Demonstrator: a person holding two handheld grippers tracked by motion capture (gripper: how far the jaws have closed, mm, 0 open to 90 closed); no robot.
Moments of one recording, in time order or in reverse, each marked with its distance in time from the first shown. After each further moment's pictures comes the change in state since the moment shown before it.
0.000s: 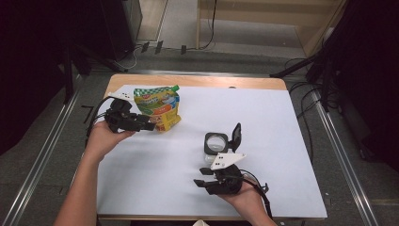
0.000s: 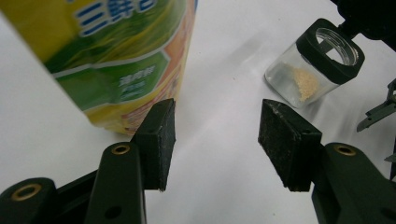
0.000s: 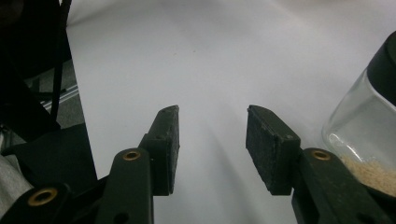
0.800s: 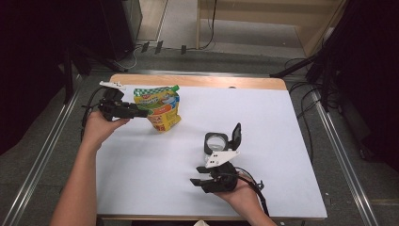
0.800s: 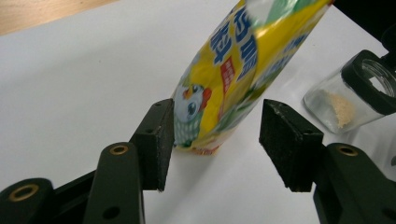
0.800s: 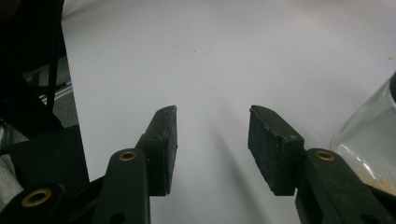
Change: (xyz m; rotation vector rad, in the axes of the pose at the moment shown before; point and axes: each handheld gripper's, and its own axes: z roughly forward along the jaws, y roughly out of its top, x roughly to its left) left arm 0.037 0.013 -0.005 -0.054 0.058 -0.040; right arm -0.001 0.008 0.012 0.027 0.009 -0.005
